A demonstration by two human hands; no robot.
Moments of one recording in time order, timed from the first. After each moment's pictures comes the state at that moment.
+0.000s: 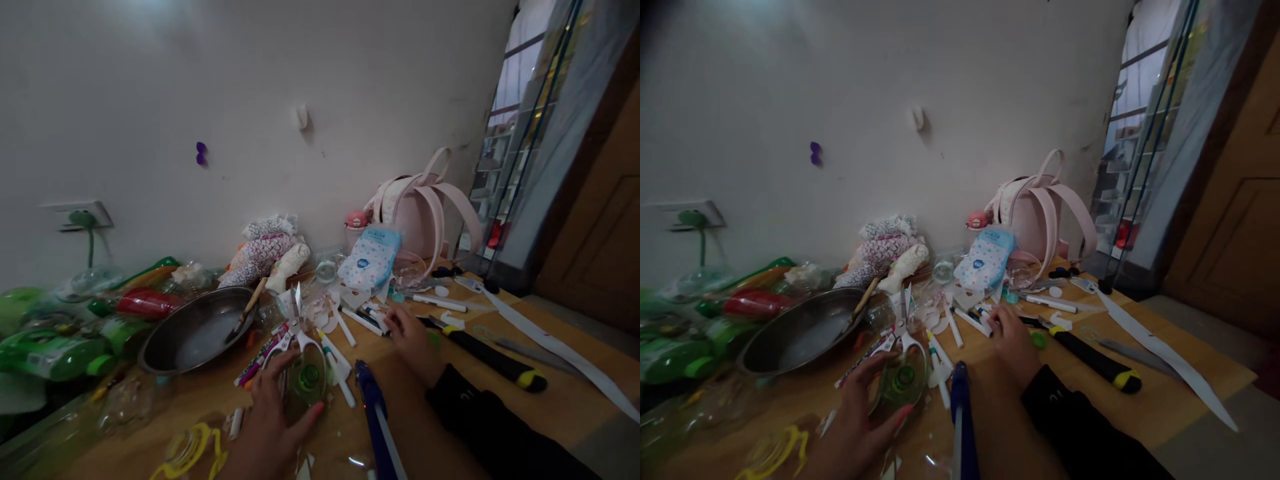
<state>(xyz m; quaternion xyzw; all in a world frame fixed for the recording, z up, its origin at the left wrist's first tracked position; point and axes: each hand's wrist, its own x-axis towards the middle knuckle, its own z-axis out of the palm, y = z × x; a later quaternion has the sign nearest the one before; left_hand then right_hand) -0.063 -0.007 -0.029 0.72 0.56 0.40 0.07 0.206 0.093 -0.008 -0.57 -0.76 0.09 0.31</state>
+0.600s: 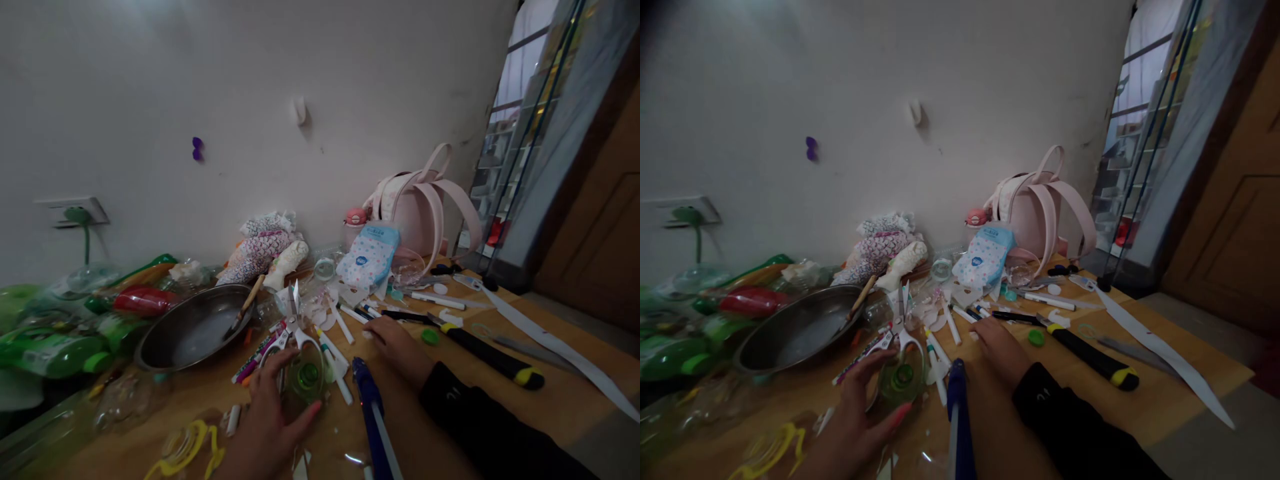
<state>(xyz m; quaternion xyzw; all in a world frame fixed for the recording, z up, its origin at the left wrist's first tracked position) -0.060 -0.008 -0.027 0.73 0.55 0.41 0.06 0.200 0.094 -0.020 -0.46 -0.83 0.15 0.28</state>
